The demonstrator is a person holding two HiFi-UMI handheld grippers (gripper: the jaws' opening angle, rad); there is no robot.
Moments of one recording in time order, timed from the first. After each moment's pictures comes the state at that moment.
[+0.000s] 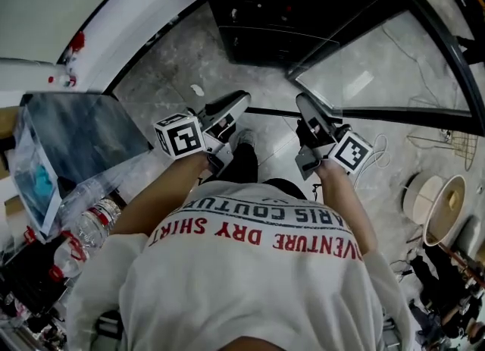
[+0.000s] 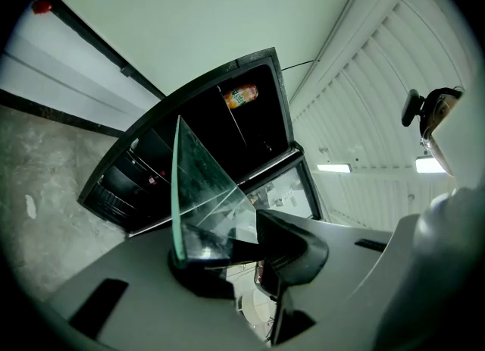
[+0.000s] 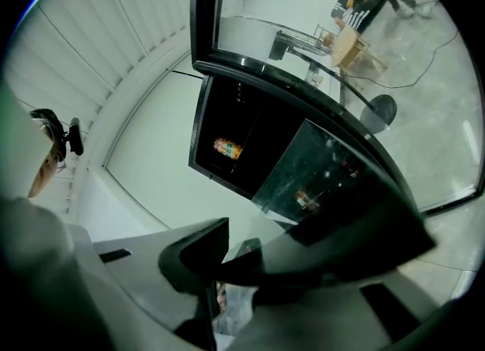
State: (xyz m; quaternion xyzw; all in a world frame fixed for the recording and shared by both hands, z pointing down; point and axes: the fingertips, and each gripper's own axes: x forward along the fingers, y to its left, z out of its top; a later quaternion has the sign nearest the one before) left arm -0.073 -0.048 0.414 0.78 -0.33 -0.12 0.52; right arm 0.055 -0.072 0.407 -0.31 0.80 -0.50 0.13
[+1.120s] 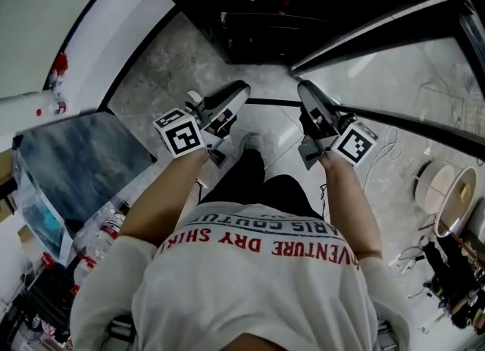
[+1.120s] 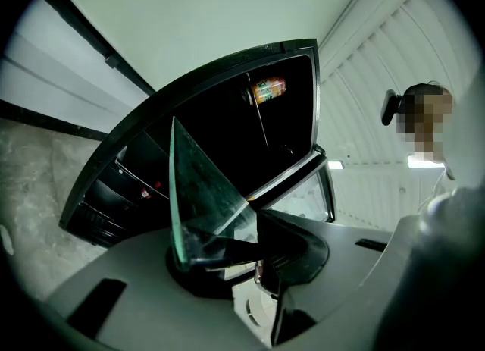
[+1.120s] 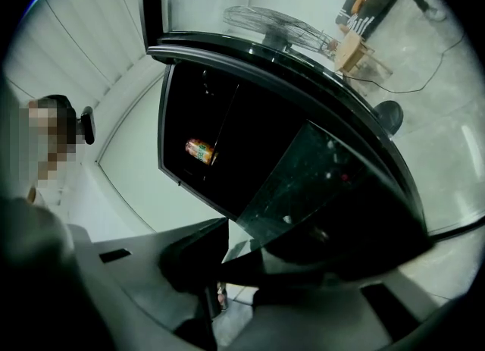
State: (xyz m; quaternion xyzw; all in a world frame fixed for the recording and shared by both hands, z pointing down) left arm -0.073 -0.130 0.469 0.81 -0.29 -0.13 0.49; right arm 0.059 -0.147 0.466 -0.33 0.79 -0.49 0.14
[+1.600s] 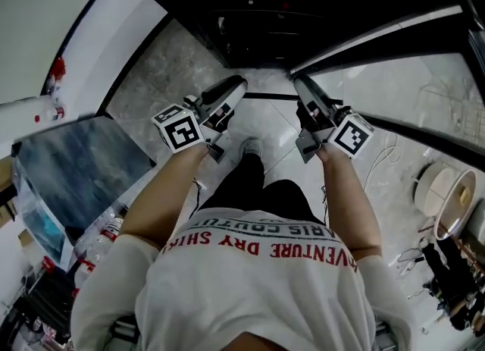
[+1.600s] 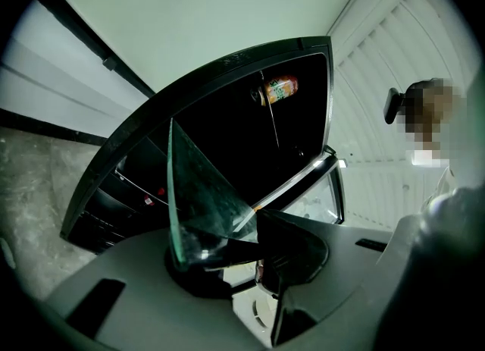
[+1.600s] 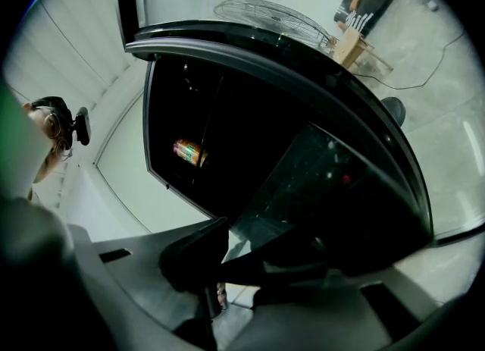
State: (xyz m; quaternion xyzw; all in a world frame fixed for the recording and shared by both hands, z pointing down) left arm -0.077 -0.165 0.487 0.82 -0.30 -0.12 0.48; right arm 0.052 -0.186 0.480 -0.32 0.81 -0.47 0.15
